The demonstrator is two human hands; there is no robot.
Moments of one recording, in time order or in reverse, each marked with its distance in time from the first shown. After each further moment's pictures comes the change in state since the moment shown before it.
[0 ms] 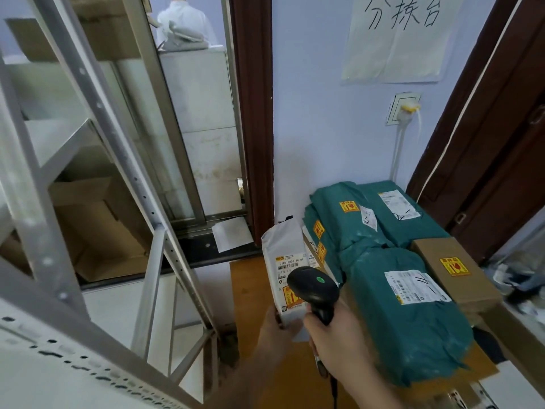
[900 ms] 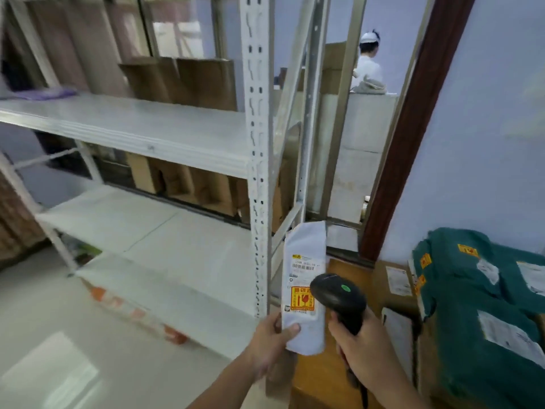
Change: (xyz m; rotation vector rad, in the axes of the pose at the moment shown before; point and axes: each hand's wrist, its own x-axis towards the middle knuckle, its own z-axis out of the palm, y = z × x) left_hand -0.259 -0.060 -0.062 -0.257 0.314 0.297; right_hand -0.147 0.015 -0.010 -0.079 -0.470 -0.431
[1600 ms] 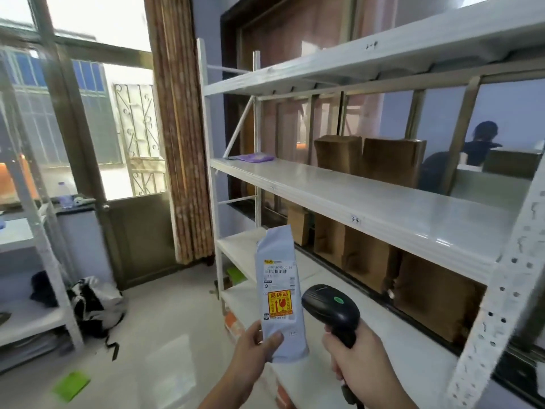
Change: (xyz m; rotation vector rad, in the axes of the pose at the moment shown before) left_hand -0.155 0.097 -0.350 -0.052 0.707 0.198; right_hand 0.004 -0.240 0.278 0.023 -0.403 -0.235
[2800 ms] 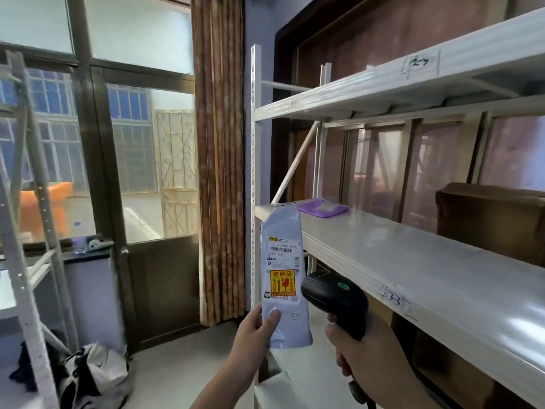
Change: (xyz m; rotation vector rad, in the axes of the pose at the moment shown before) left_hand 0.463 0.175 -0.246 -0.107 0.152 0.199; right_hand 0.452 -0.223 0.236 0.030 -0.120 -0.336
